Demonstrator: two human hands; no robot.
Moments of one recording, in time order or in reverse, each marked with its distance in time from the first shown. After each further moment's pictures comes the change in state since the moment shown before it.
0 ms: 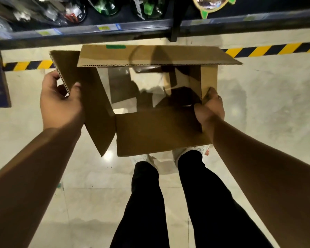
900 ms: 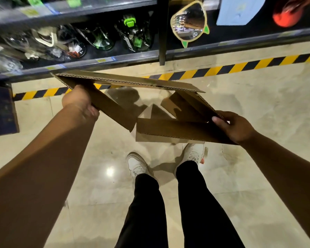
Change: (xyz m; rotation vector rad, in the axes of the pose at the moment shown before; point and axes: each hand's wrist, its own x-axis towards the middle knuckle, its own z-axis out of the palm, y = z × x) left_hand 0.059 0.080 0.052 -0.464 0.142 -0.709; right_hand -0.014 0.038 -0.133 -0.075 -0.253 -0.297
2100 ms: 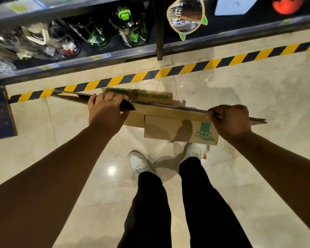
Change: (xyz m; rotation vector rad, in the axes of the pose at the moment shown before) left_hand 0.013 -0.079 -0.016 1.555 -0.372 1.320; right_hand -0.001 -0.015 0.028 -0.538 0.300 -0.135
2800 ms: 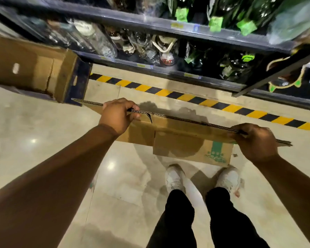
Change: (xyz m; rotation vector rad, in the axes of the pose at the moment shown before) left_hand -0.084 -0.257 -0.064 -0.351 0.083 -0.307; right_hand 0.032 -0.239 -0.019 0.122 0.095 -0.316
